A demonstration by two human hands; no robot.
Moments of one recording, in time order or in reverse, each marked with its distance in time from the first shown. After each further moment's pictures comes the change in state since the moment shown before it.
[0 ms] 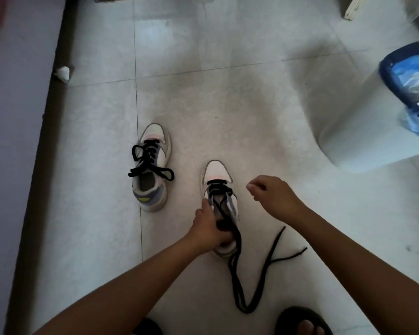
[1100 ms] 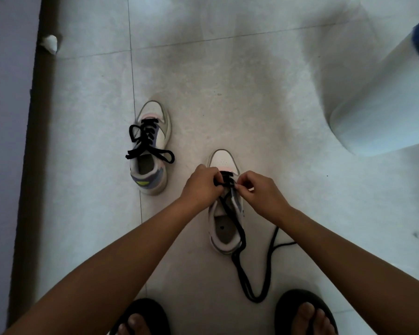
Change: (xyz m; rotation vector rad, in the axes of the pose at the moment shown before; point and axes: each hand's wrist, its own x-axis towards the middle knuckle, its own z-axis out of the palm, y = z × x) left_hand 0.038 0.011 -0.029 0.292 0.217 0.230; right_hand 0.014 0.030 0.061 0.123 0.056 -0.193
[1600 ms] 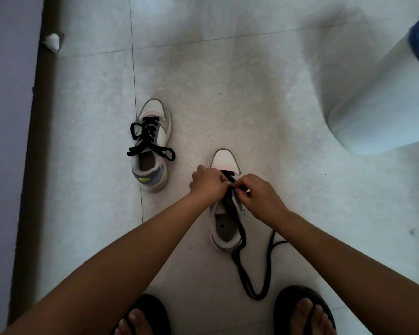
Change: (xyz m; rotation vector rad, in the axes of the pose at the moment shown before) left_hand 0.005 0.014 0.011 -0.035 -0.045 -0.231; right_hand -0.009 0.003 0.009 -0.136 0.040 -0.153
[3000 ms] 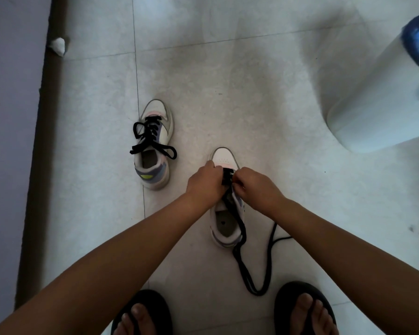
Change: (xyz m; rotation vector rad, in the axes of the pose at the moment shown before) left_hand -0.018 -0.007 -0.007 0.389 0.099 0.305; right_hand 0.013 -0.009 -0.006 -0.273 -0.130 -0.049
